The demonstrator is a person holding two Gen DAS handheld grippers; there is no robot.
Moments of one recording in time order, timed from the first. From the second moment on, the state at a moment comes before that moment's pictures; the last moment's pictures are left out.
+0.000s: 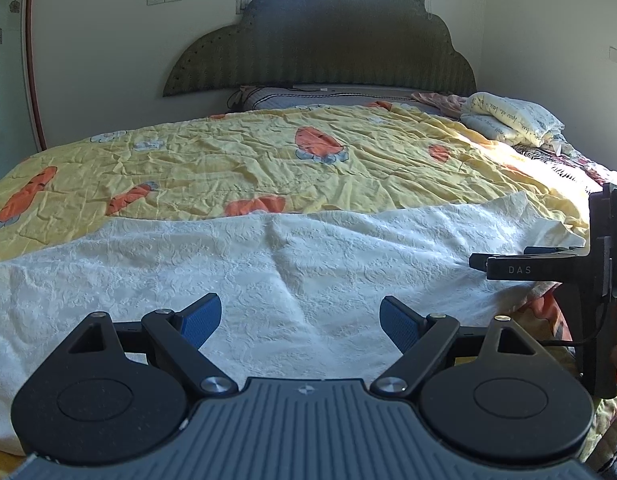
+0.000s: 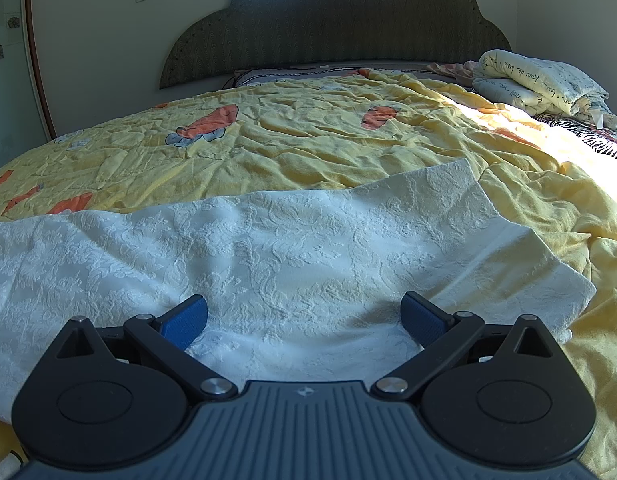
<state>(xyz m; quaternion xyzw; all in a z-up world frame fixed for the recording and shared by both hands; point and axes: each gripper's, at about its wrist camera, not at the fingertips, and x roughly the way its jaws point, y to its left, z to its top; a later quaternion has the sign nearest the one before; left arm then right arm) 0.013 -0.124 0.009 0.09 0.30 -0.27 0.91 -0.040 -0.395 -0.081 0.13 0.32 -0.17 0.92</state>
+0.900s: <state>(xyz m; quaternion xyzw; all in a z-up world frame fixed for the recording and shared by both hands) 0.026 -0.123 0.001 0.09 0.31 -0.26 0.91 -0.151 -0.443 -0.080 0.39 0.20 -0.21 0.87</state>
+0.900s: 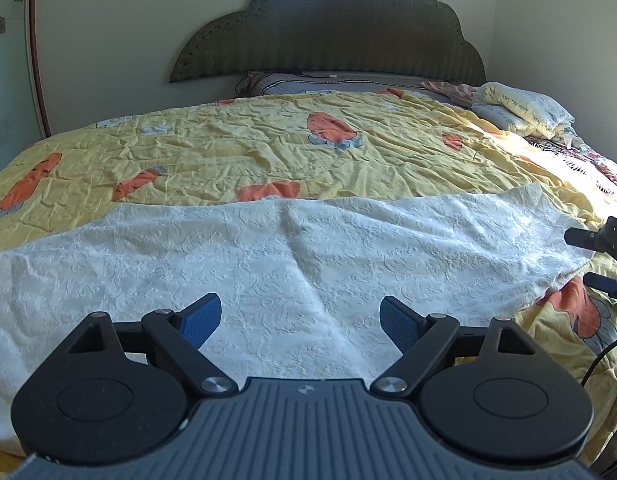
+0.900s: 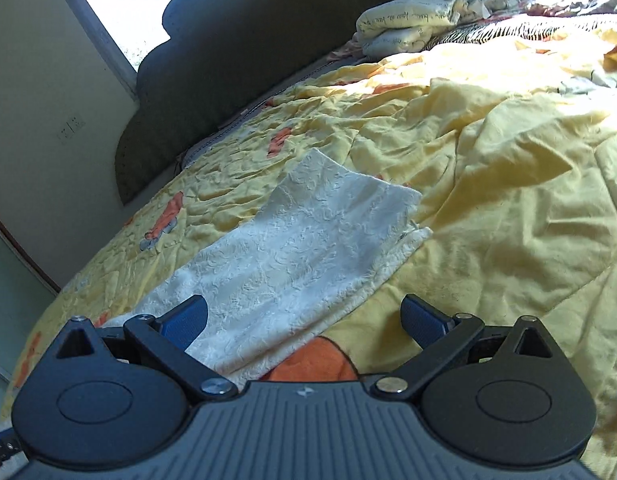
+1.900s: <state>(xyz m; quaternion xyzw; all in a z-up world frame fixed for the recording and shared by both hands) 0.135 -0.164 -0.017 -0.30 0.47 -0.44 0.70 -0.101 -0.273 -0.015 -0.11 0.17 -0.11 0.97</state>
